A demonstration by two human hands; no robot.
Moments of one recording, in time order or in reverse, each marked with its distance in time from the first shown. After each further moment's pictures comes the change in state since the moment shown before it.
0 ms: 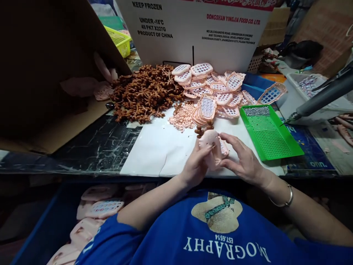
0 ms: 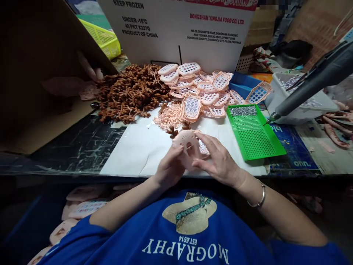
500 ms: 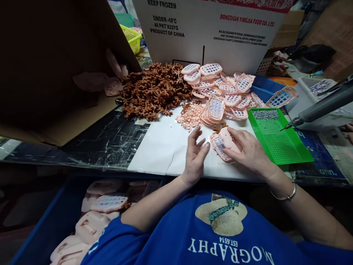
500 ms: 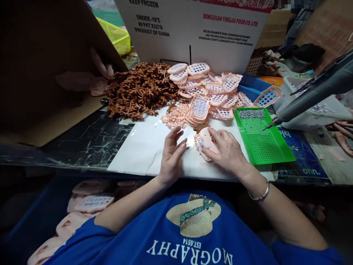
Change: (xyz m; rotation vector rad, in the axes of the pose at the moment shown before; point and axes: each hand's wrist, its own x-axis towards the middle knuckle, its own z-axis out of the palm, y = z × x) left_hand 0.013 -0.014 -0.043 0.435 0.162 0.534; right_hand 0.026 0.011 0.004 -0.343 -0.143 0.259
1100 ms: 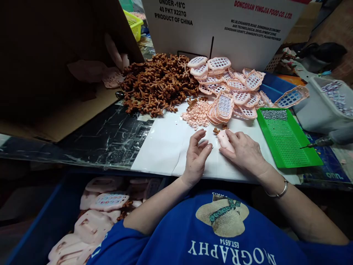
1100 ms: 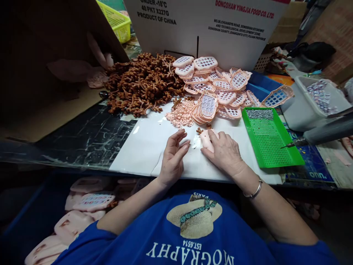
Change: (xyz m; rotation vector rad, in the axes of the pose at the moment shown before) left_hand -0.001 -0.007 -0.026 0.022 0.011 -0.062; right_hand 0.016 -0.029 0.027 -0.436 -0.215 0.131
